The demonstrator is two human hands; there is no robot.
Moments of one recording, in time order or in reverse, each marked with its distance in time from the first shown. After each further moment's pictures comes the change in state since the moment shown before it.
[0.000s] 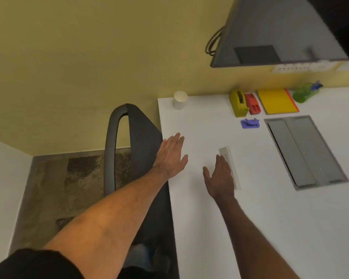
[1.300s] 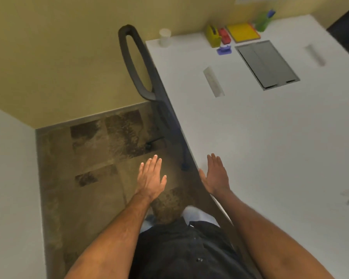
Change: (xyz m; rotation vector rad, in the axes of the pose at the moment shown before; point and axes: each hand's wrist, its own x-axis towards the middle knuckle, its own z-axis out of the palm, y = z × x) left_hand -0.504 -0.057 0.096 0.135 -0.179 -0.036; right_hand -0.459 0.059 0.088 -0.229 -0.169 0.104
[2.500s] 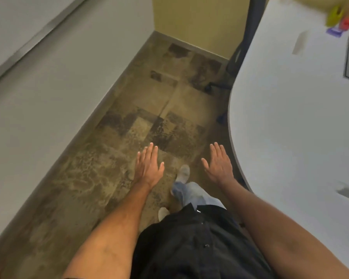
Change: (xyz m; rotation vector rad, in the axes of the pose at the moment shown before) left_hand -0.584 0.363 0.289 -0.284 0.236 -0.818; right_hand -0.391 0.361 0.110 -0.331 -0.108 -0.810
